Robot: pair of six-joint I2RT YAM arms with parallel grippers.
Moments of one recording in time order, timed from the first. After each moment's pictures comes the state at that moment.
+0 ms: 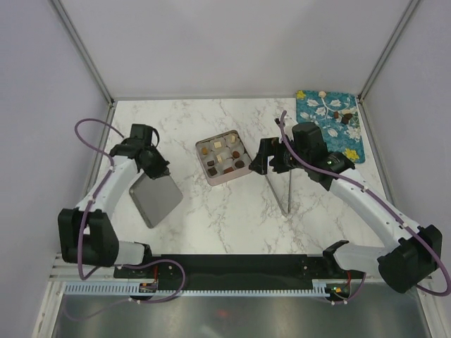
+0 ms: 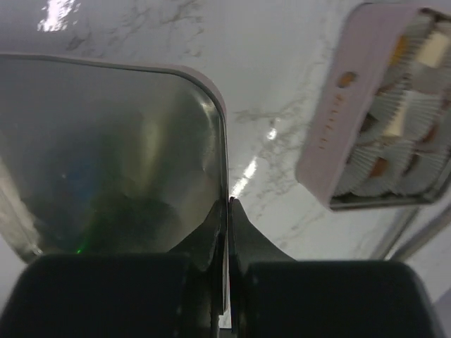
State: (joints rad) left arm -0.11 1.41 1.02 -0.76 -0.01 -0.77; right arm 0.50 1.22 1.07 -0.48 -0.28 0.40
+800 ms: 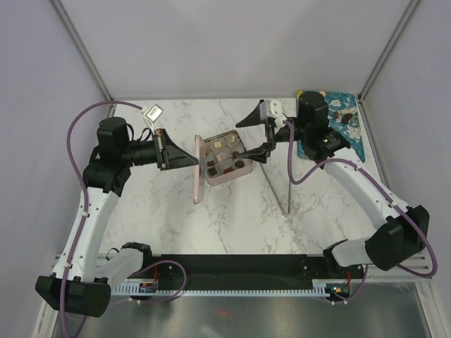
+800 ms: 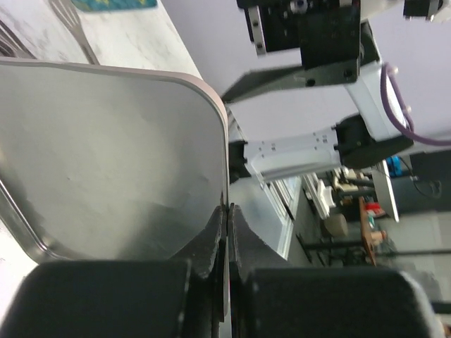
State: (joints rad) left arm -0.14 1.00 1.15 -0.49 1.06 -0.66; right arm 0.45 1.38 1.29 -0.09 -1.07 -0.39
